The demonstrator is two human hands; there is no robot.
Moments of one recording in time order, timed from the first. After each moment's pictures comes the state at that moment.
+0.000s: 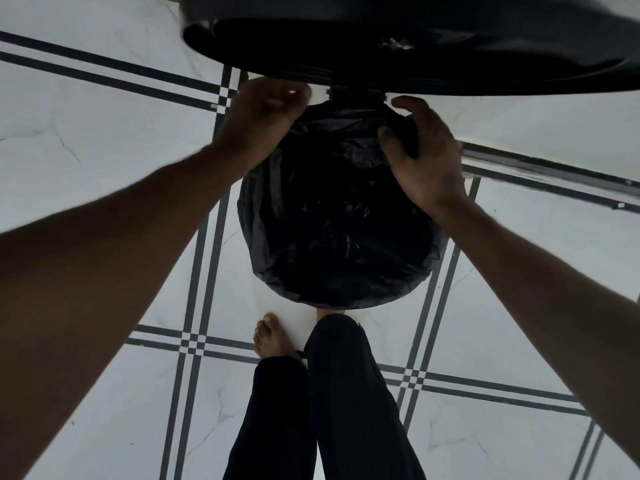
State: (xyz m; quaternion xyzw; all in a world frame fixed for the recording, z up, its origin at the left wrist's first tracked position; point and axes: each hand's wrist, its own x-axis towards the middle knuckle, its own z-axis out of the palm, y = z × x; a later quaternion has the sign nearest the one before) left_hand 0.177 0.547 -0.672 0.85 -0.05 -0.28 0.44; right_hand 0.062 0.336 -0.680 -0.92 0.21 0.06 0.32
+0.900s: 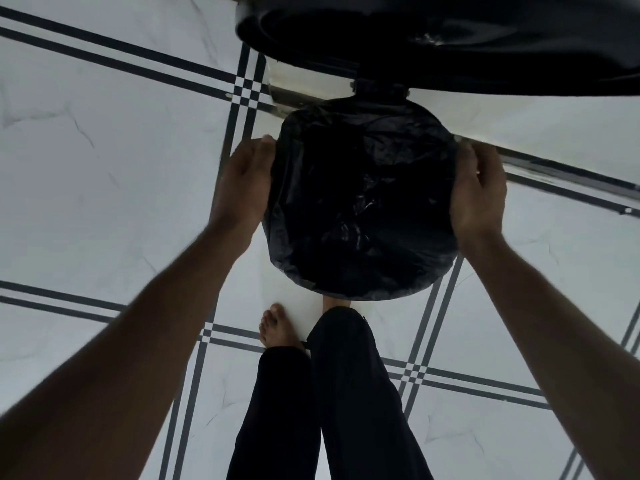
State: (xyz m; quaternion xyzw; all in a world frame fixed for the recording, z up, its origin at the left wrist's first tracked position) left_hand 0.110 0.596 -0.652 0.80 0.14 -0.28 0.52; right_hand 0.014 0.339 -0.669 -0.78 0.45 -0.01 0.44
